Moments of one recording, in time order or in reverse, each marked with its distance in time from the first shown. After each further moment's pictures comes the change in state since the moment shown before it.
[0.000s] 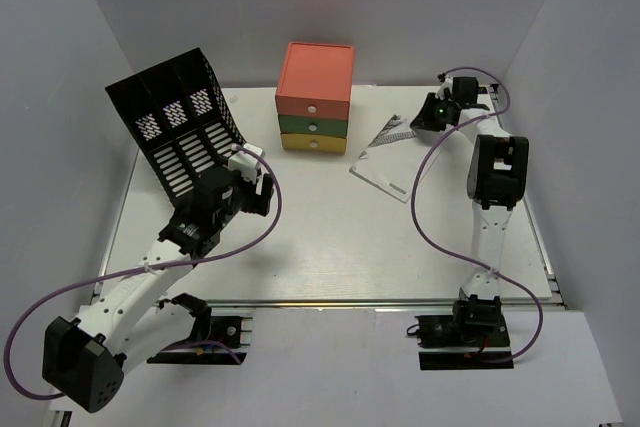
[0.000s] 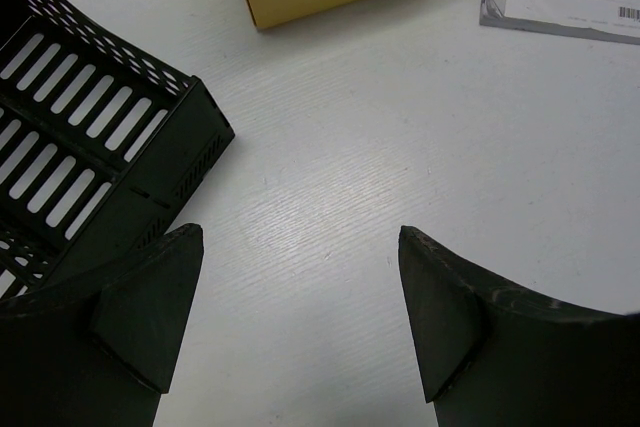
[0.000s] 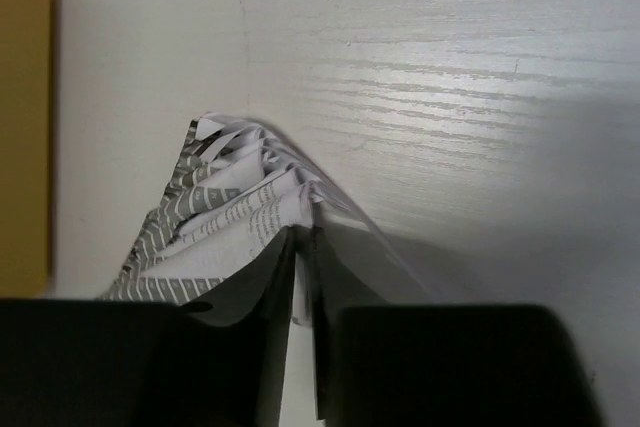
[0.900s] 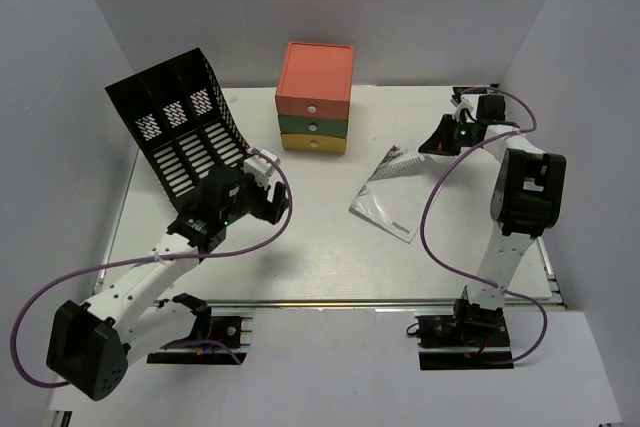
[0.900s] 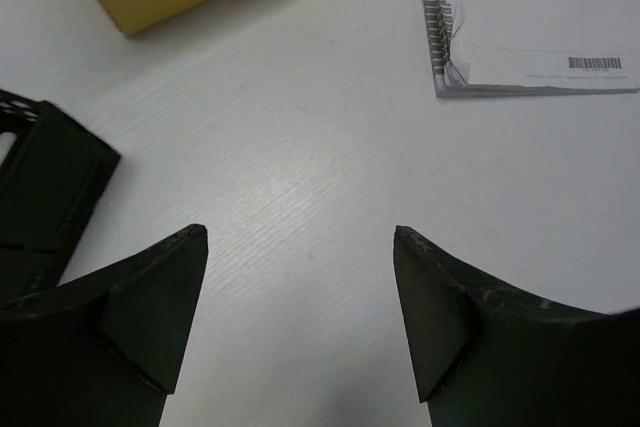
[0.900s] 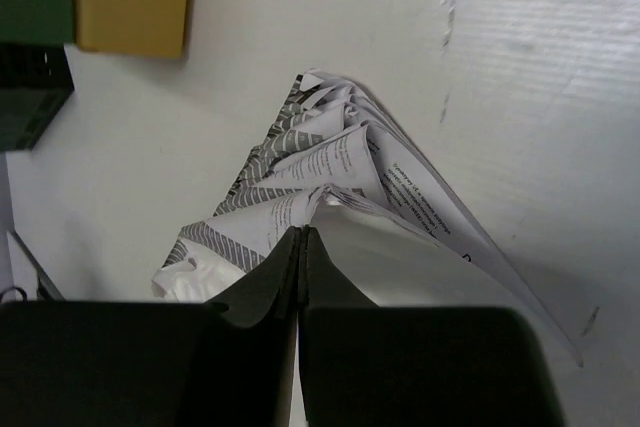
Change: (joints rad) left arm 0.000 0.055 -0.017 0.052 0.235 0.004; right arm -0.094 -0.371 -0.457 -0.065 -0.280 -0.063
